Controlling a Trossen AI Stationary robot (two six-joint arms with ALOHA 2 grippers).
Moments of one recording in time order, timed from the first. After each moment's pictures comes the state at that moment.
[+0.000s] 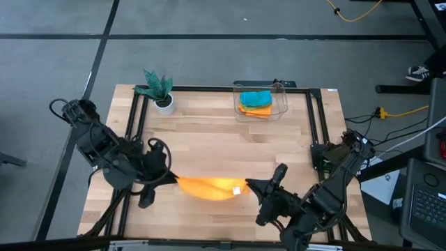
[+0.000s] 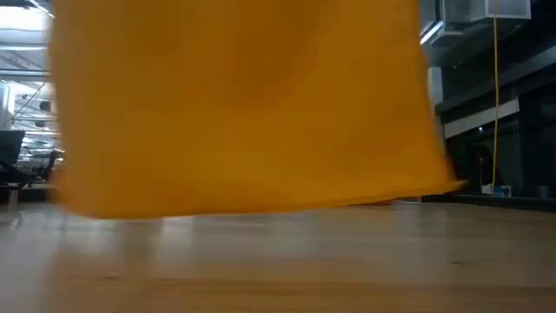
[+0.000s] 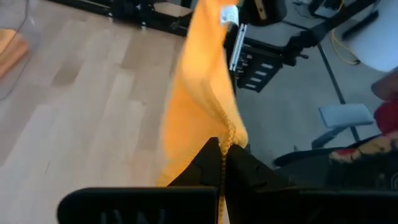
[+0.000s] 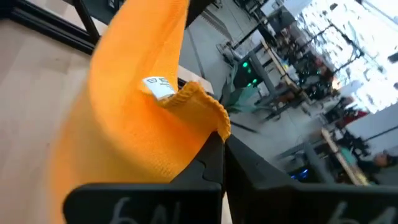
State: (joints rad) left arm -0.73 1.35 1.75 -1.07 -0.46 -0.73; right arm 0.81 1.82 1.92 -0.97 1.22 0.12
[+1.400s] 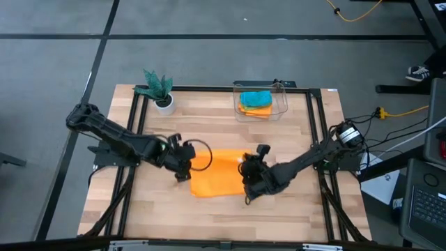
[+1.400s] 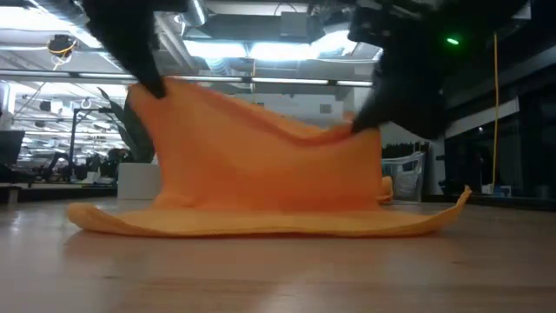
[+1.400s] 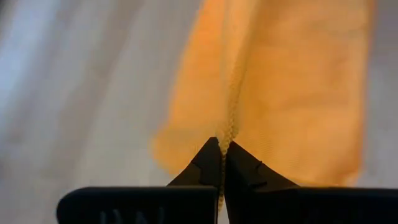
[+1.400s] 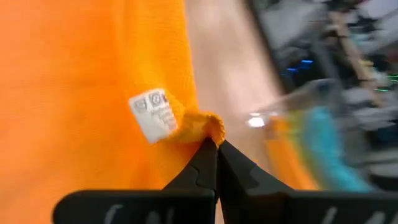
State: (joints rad) left arm -0.39 1.37 1.03 -0.85 -0.45 -0.61; right arm 0.48 1.82 1.13 -0.64 0.99 0.47
